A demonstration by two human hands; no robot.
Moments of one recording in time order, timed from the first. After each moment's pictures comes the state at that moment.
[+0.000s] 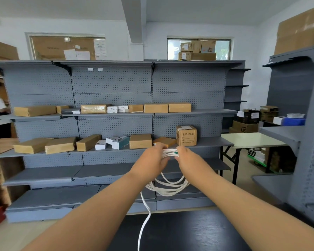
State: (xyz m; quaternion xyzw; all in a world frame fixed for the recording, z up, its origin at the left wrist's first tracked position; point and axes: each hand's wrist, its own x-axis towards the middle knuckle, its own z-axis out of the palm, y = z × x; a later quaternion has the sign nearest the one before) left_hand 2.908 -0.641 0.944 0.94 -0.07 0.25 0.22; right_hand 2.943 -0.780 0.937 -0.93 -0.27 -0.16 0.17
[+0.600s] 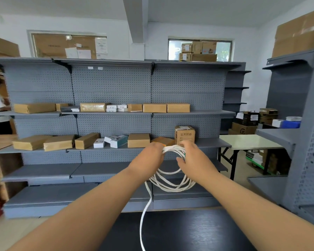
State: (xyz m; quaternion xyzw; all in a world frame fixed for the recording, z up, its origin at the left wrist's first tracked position) left_hand 2.906 -0.661 0.951 0.96 -0.04 0.22 0.16; right_hand 2.936 -0.810 0.942 -0.92 -0.26 -0.17 0.26
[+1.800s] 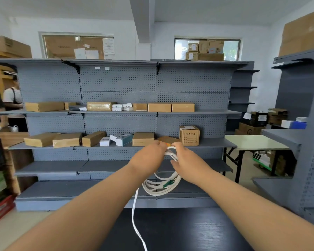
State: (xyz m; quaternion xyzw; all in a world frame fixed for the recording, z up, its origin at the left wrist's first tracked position) left_hand 2.894 -0.668 0.950 0.98 -0.04 0.20 0.02; right_hand 2.922 -0.804 0.940 -0.91 -0.32 -0.12 0.21
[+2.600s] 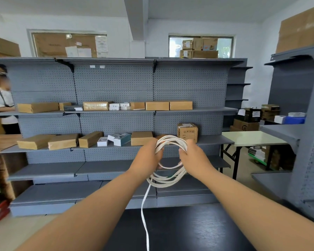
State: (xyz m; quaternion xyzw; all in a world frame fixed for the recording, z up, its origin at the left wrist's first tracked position) left_hand 2.889 -0.635 0.940 0.90 -0.02 0.26 0.34; right_hand 2.926 -0.779 0.942 -0.90 -0.19 -0.12 0.38
